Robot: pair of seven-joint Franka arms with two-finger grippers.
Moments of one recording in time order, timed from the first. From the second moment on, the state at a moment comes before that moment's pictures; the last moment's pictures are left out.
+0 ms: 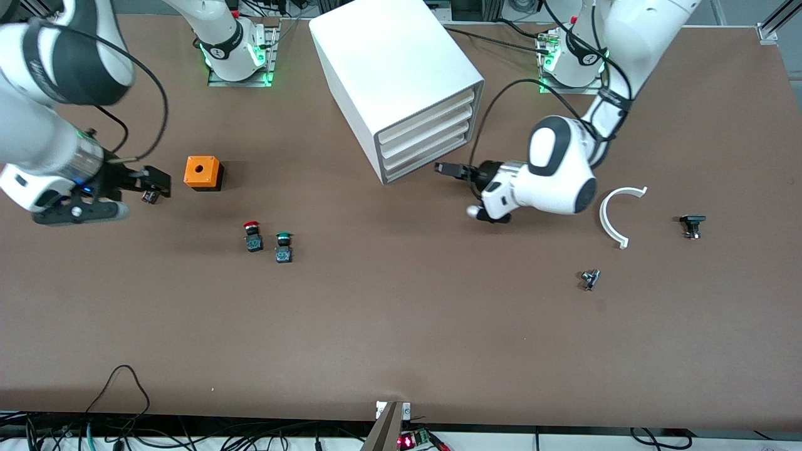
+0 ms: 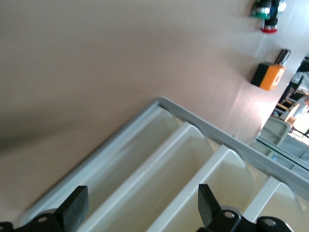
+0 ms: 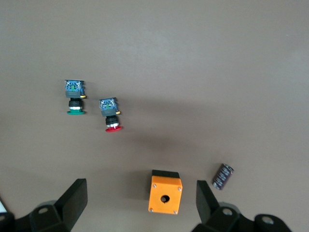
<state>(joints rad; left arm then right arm) -0.09 0.46 -0.41 -1.98 -0.88 2.05 0.11 0.18 0.16 -0.09 -1.73 -0.02 1.81 -0.04</state>
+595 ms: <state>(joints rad) -0.09 0.45 -0.57 -2.12 -0.93 2.19 0.11 0.25 0.35 -0.09 -1.74 -0.02 1.98 0.02</state>
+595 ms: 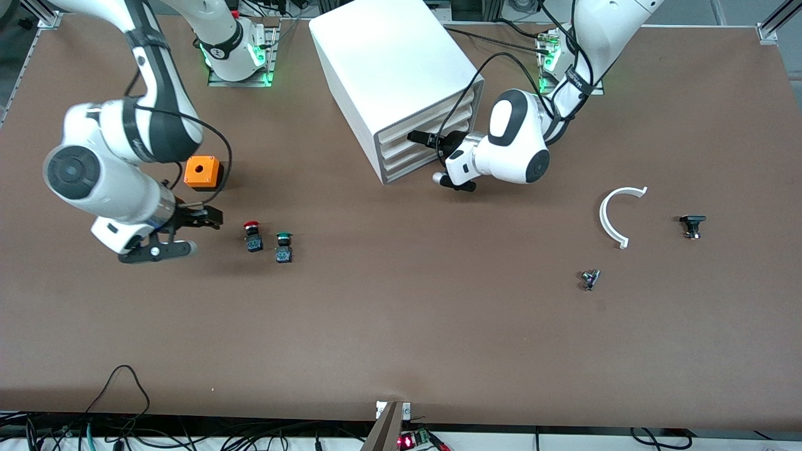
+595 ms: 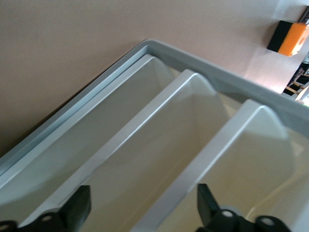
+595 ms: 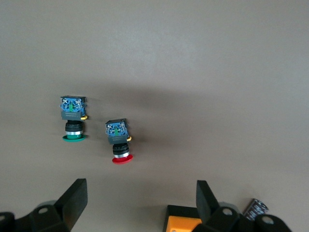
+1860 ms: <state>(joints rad) -0.02 0.37 -0.32 -2.03 -0.87 2.21 0.24 0.27 0.52 -0.05 -1.89 -0.02 2.32 -0.14</state>
